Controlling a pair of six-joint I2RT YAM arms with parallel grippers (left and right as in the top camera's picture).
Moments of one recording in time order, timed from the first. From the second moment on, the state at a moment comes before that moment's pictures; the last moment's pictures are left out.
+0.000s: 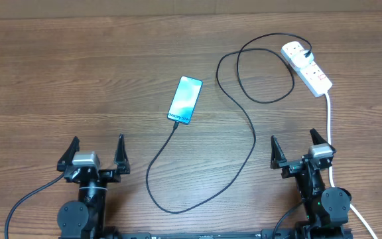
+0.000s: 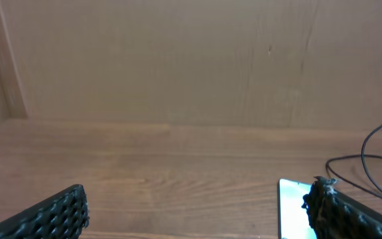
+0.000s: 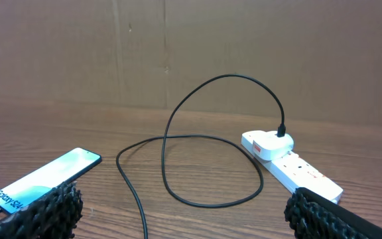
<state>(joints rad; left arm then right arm) -0.01 0.02 0.18 -0.16 -0.02 -0.06 0.06 0.01 0.02 -0.03 -0.11 -0.01</state>
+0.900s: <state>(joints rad) -0.01 0.02 0.01 -0.07 -0.09 -0.16 0.06 0.01 0.02 -0.03 -0.11 -0.01</state>
